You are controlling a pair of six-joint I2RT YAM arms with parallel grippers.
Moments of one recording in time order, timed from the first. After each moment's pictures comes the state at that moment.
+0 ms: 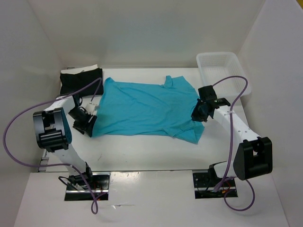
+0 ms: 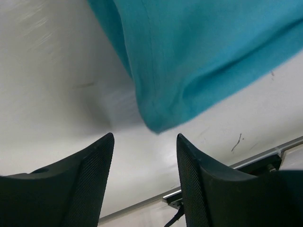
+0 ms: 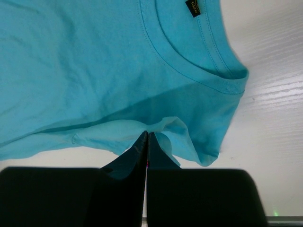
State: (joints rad) left arm 0.26 1.75 1.15 -1.02 0.21 0.65; right arm 0.20 1.35 1.01 -0.73 0.04 0.66
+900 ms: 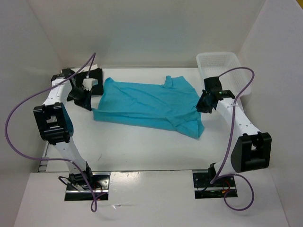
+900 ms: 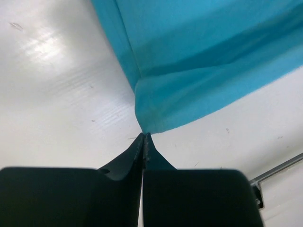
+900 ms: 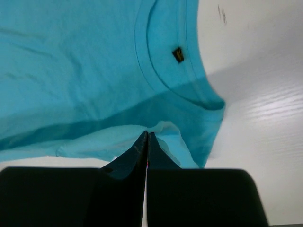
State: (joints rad) left arm 0.24 1.90 1.56 -1.09 0.39 0.59; right arm 0.13 1.40 1.12 -0.74 0.07 0.60
